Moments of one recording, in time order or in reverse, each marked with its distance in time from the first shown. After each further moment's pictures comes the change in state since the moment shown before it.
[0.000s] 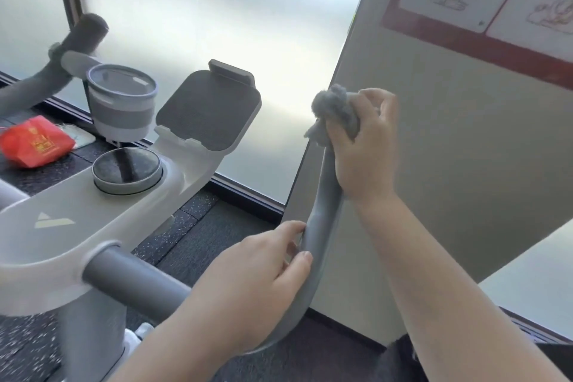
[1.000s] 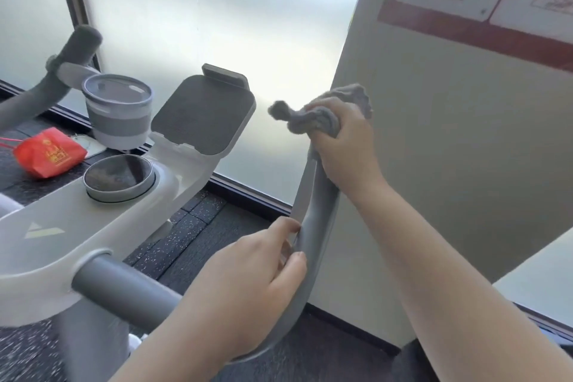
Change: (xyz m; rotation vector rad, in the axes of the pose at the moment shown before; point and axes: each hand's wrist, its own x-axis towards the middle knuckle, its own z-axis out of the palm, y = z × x) left_hand 0.004 0.009 -0.001 0.065 0.029 -0.024; right_hand 0.008 0.005 0.006 0.343 -0.259 0.152
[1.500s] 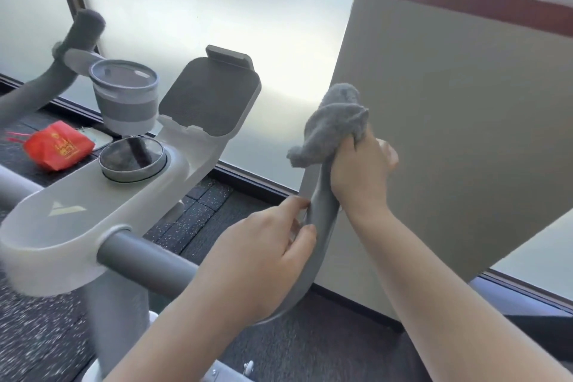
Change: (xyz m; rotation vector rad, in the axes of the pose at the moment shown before) left_hand -0.003 -0.002 0.005 0.026 0.063 0.046; right_hand -0.045 0.005 0.011 -0.342 0.196 0.288
